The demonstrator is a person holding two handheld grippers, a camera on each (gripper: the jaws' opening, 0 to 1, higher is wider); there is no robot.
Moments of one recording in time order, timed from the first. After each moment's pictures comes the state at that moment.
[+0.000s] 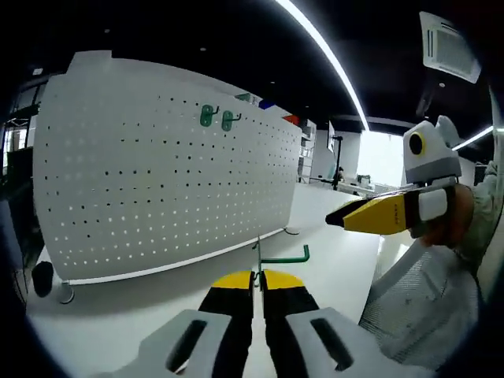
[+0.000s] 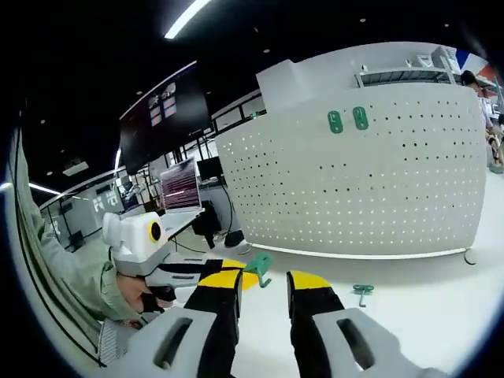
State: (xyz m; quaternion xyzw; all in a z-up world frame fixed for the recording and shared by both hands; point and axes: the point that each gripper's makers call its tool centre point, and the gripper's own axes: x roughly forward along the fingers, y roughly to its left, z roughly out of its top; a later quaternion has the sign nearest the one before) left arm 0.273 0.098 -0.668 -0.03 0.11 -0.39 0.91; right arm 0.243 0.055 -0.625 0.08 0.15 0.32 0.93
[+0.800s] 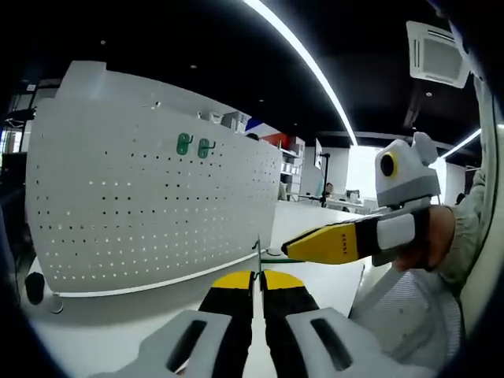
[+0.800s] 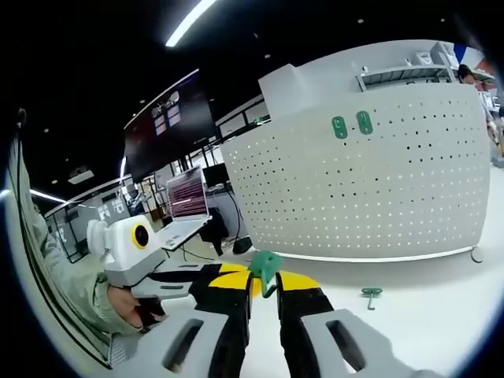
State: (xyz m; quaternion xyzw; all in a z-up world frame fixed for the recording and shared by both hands) left arm 0.250 0.075 -0.634 -0.05 0.07 -0.42 0.90; right arm 0.241 0.060 -0.616 0.10 0.14 0.33 0.93
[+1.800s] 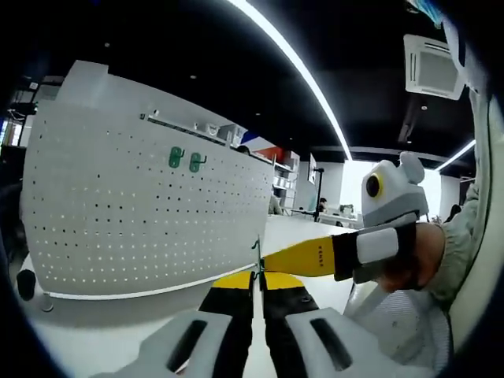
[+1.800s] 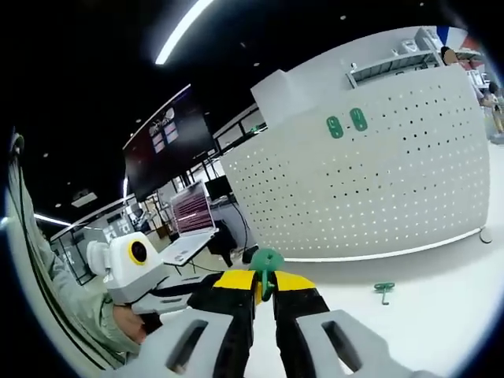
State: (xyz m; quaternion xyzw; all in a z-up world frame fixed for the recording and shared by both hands) left arm 0.240 0.067 -0.618 -0.07 0.04 -0.43 0.90; right arm 0.239 0.065 -0.609 0.16 0.13 0.33 0.92
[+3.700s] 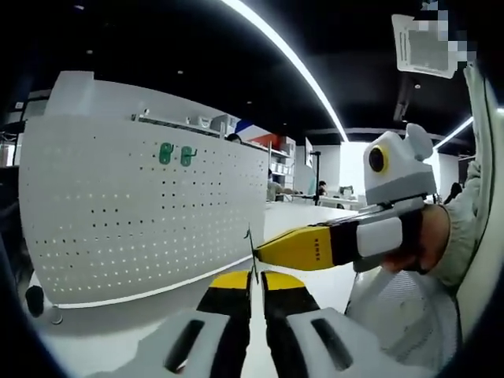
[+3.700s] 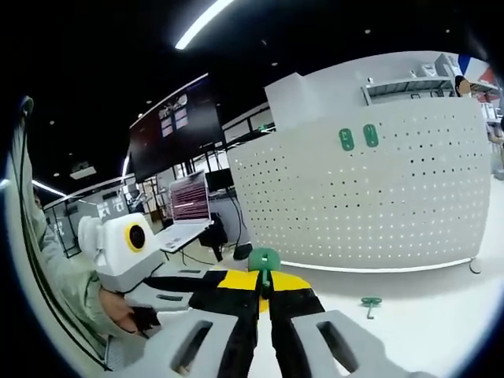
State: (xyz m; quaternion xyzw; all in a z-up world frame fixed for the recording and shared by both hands) left arm 0.239 0.062 -0.627 -0.04 0.06 -0.43 0.90; right arm 0.237 0.067 -0.608 0.08 0.11 0.33 0.93
